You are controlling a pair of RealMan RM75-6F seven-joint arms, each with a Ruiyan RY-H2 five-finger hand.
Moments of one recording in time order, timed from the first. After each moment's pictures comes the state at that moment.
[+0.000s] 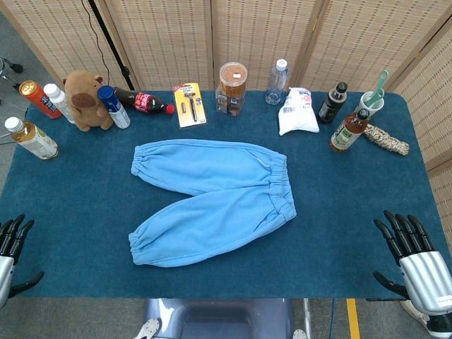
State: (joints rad) left arm 0.05 -1.10 0.05 -1.64 1.67 1.64 0.10; right arm 0.00 -0.95 -0.01 -1.78 -1.82 1.64 -0.07
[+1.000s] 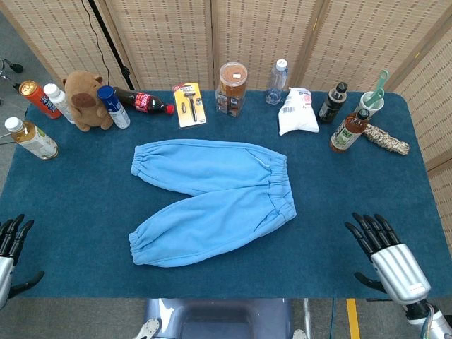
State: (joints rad) left arm 0.06 -1.10 0.05 -1.63 1.69 1.66 0.10; right arm 0.12 -0.99 -0.02 -1.73 -1.85 1.46 -0.05
